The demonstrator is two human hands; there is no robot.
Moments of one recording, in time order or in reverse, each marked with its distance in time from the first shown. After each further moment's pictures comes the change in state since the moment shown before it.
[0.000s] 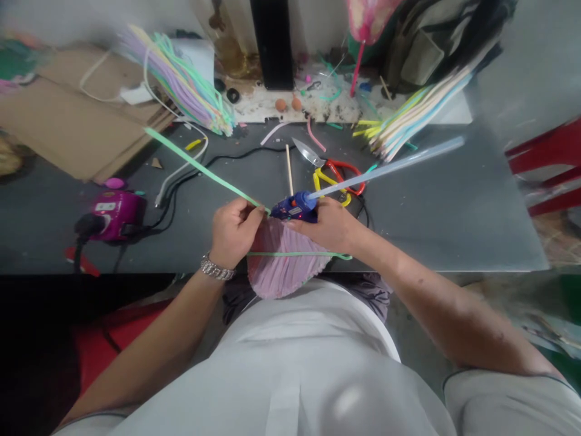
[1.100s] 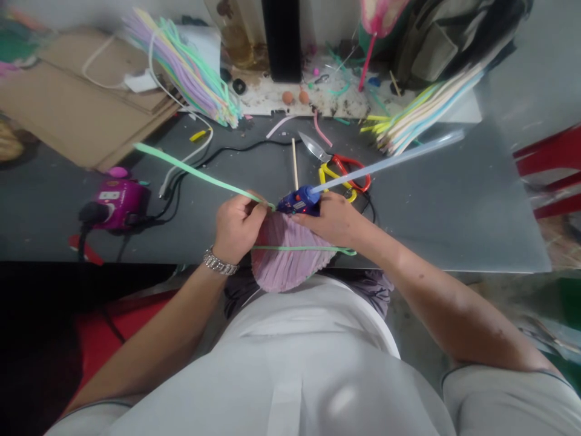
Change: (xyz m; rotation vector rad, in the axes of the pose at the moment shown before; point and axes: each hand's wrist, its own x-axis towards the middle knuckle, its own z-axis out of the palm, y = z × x) left_hand -0.004 0.000 -0.003 0.036 0.001 0.038; right_hand 0.004 -0.002 0.004 -0.178 0.023 0.062
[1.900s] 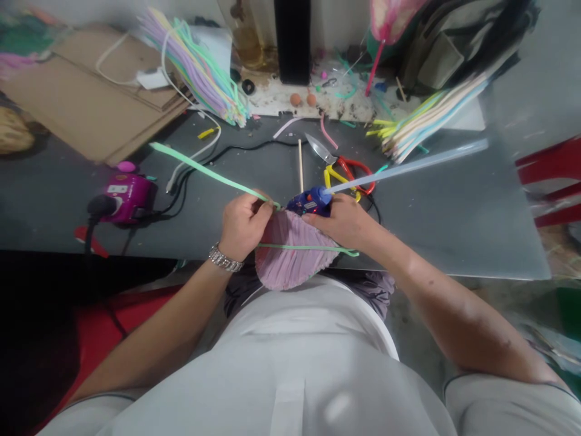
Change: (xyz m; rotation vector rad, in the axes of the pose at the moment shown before) left_hand 0.000 -0.001 0.000 0.026 -0.016 -0.007; right_hand -0.006 0.004 -0.007 -0.030 0.010 0.015
